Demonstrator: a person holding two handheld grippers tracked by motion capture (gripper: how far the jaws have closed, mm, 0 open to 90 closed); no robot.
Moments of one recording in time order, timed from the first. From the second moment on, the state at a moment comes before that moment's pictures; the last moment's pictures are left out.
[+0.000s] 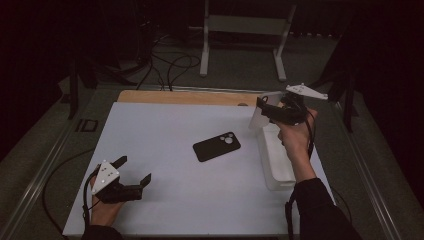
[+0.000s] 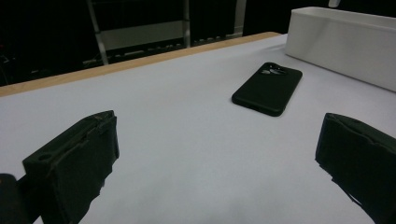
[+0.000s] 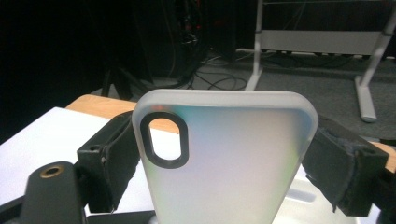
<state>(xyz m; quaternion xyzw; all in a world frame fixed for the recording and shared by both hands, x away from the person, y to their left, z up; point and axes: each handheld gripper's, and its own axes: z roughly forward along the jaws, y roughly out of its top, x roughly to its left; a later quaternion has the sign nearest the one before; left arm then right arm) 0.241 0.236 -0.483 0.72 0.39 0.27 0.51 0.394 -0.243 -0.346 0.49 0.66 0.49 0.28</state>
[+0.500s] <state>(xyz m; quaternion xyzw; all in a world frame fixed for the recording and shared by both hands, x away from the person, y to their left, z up) 0.241 0.236 -0.482 0.71 0.39 0.27 0.52 0.414 -0.256 -0.352 0.52 0.65 0.46 0.30</state>
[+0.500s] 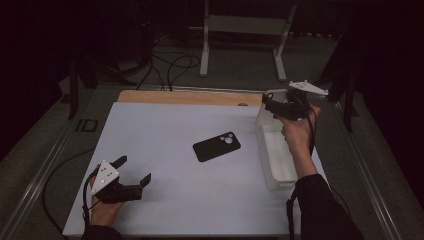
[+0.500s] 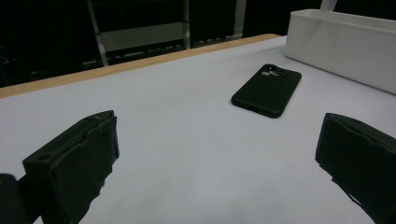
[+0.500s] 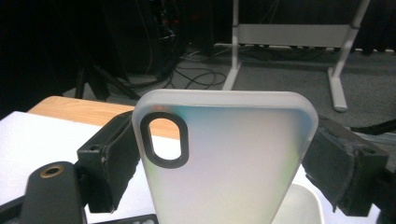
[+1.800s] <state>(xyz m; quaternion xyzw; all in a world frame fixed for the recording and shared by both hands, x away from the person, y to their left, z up) 0.240 0.236 -0.481 0.71 0.39 0.27 0.52 0.448 -0.274 -0.382 0.59 0.63 0.40 0.31</state>
